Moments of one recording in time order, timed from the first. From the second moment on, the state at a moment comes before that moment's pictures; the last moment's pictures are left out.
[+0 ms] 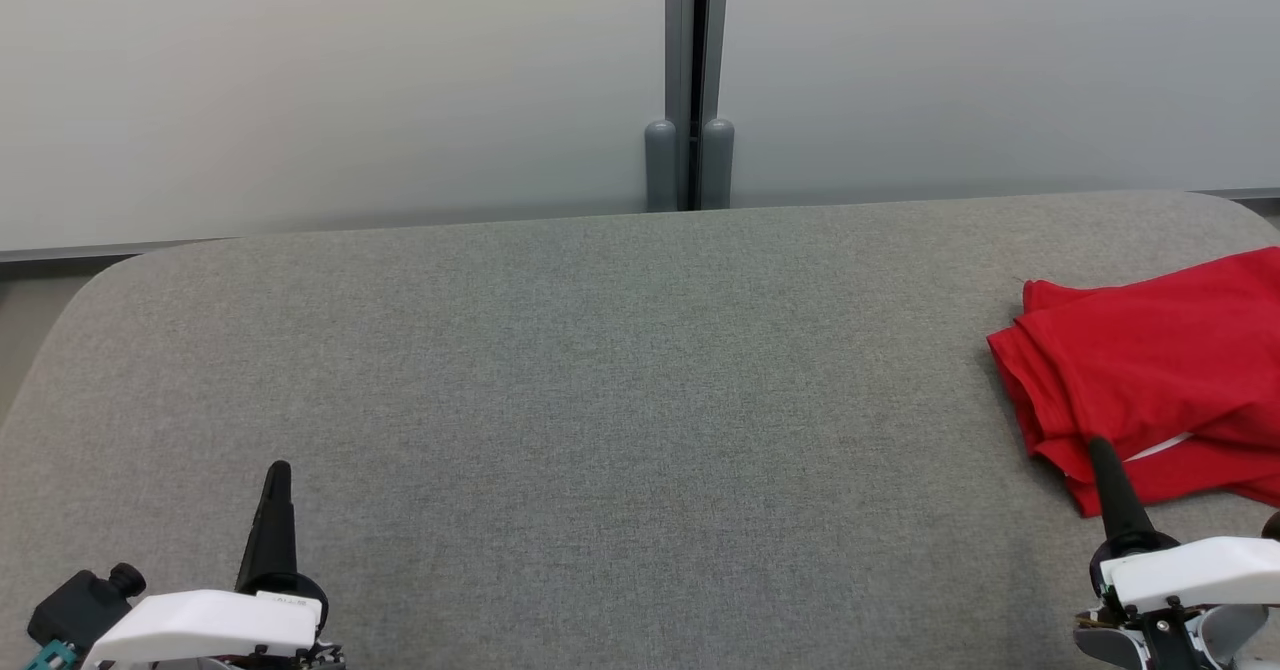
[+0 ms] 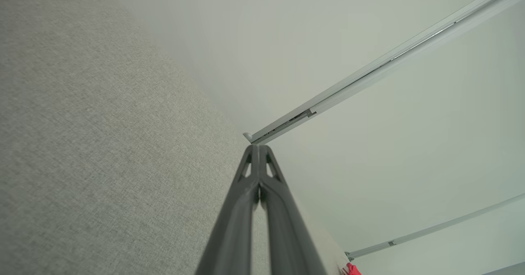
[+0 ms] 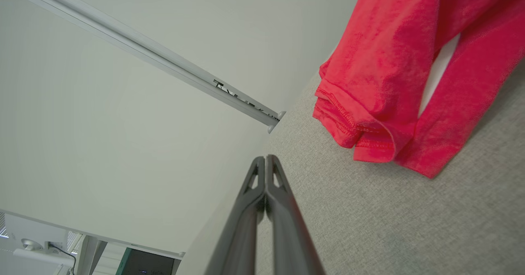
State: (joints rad) left arm -0.01 0.04 0.07 0.22 -1.05 -0.10 -0.03; right arm -0.07 -0.12 0.01 0.25 1.16 0.13 -0.04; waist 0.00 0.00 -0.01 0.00
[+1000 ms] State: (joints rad) left arm -0.05 0.05 0.09 0.23 -1.33 -0.11 0.04; right arm -0.09 -0.09 -0.05 0.25 1.39 0.13 0.04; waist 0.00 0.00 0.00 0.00
